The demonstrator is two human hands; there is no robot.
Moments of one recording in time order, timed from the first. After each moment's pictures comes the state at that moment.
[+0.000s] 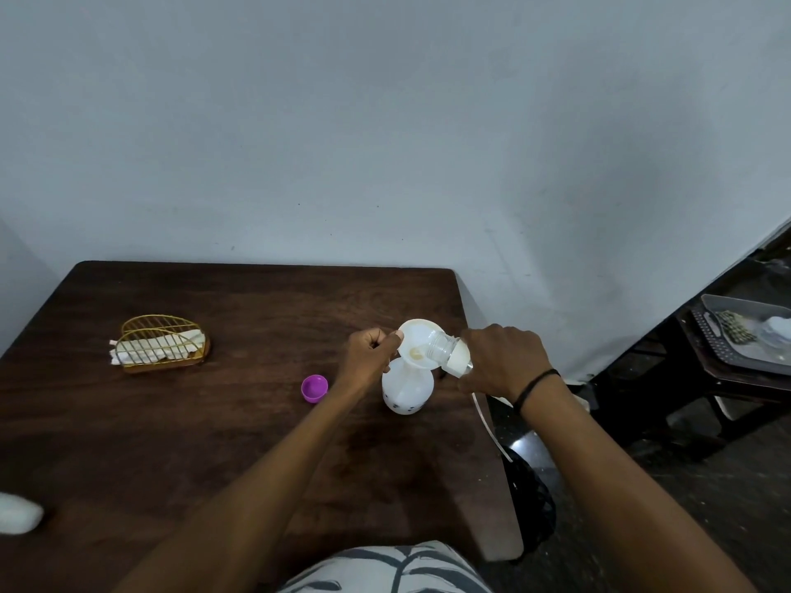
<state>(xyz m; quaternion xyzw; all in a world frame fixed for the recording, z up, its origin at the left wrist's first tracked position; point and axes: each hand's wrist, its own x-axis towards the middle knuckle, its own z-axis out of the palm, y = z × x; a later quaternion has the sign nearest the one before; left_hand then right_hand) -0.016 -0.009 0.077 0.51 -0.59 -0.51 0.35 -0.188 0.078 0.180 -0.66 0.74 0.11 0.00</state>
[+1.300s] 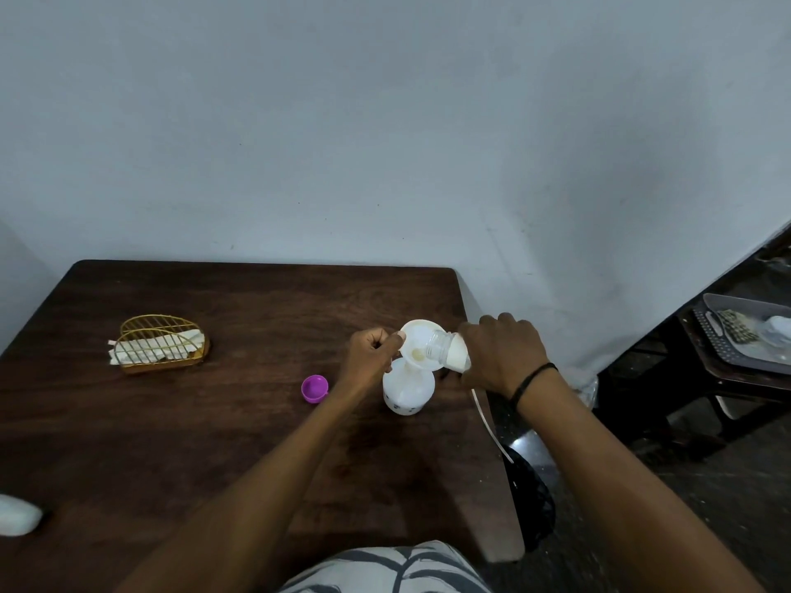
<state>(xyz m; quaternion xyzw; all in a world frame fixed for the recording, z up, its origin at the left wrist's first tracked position) -0.019 -0.013 0.069 0.49 -0.60 -0.51 0.37 -0.188 0.067 0.175 -0.67 0.73 0.13 -0.04</state>
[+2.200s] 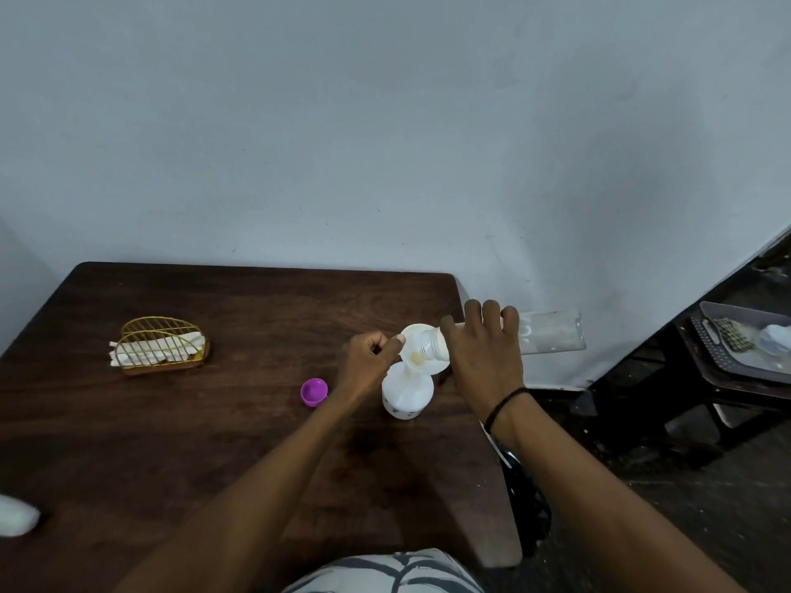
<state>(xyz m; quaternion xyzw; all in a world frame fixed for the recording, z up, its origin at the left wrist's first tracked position) -0.015 -0.014 0.062 0.51 -0.64 -0.44 0.37 -0.162 0.069 0.157 -0.62 0.73 0.05 -0.27</state>
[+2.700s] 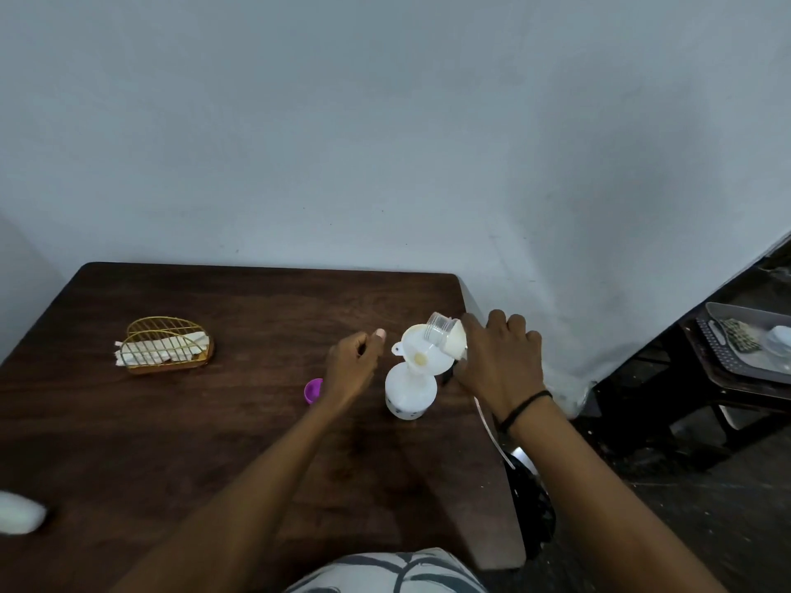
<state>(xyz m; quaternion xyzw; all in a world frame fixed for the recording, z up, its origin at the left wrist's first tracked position) 0.004 -0.020 0.051 0.54 -0.63 -0.42 0.36 -0.173 0.076 0.159 -0.60 0.79 -0.01 -0.14</state>
